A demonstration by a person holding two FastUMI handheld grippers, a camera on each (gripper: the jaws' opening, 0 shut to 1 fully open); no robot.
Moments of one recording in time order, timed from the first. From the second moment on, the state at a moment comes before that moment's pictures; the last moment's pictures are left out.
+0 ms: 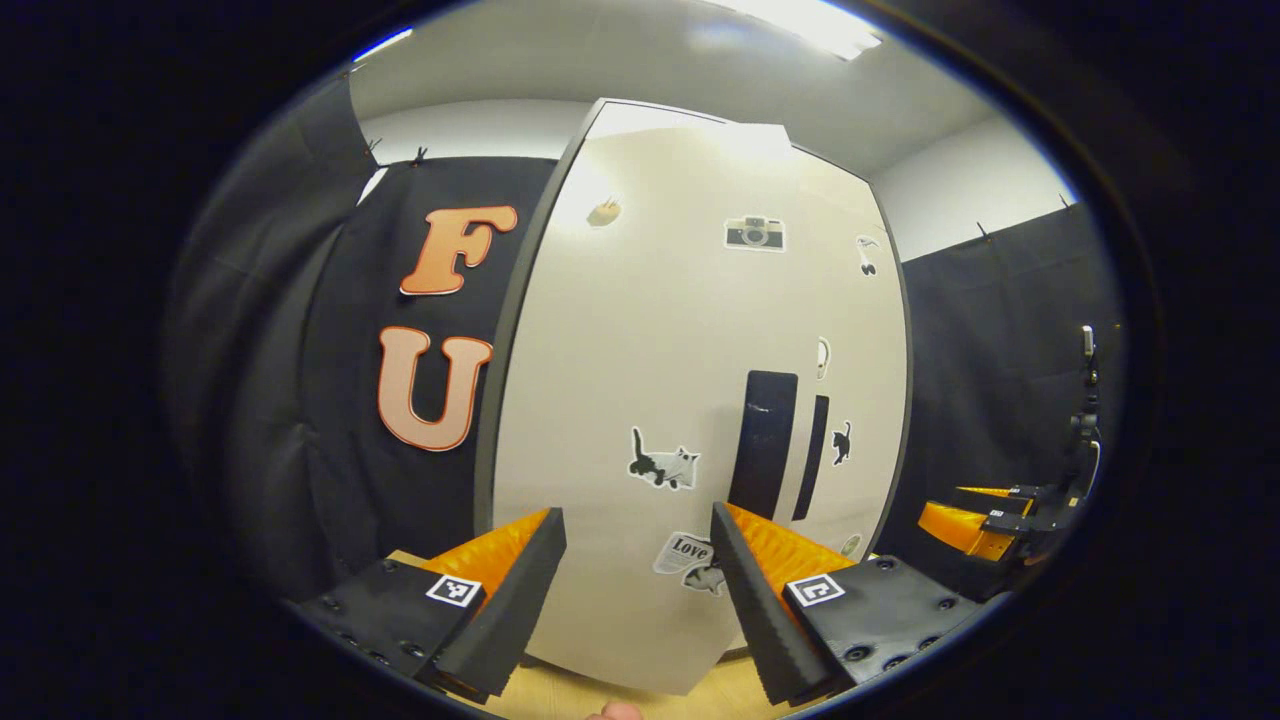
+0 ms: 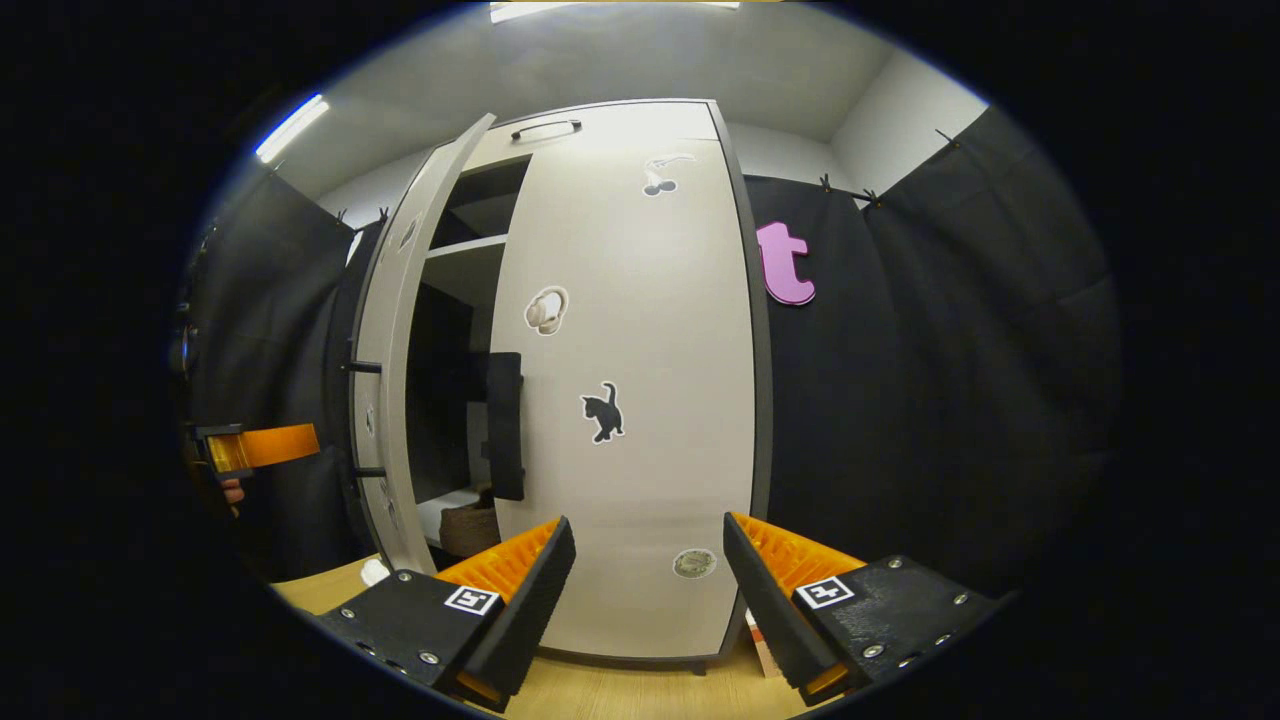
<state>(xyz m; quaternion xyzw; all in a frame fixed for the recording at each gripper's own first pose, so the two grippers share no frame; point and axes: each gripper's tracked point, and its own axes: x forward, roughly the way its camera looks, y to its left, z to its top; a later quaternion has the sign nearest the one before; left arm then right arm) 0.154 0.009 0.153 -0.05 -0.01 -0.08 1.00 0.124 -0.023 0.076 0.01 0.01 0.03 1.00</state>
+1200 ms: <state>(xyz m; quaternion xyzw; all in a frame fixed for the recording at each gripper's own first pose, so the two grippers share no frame) 0.249 -0.028 0.151 -0.02 0.00 -0.07 1.00 0.122 -0.064 0.084 0.01 0.01 0.00 1.00</state>
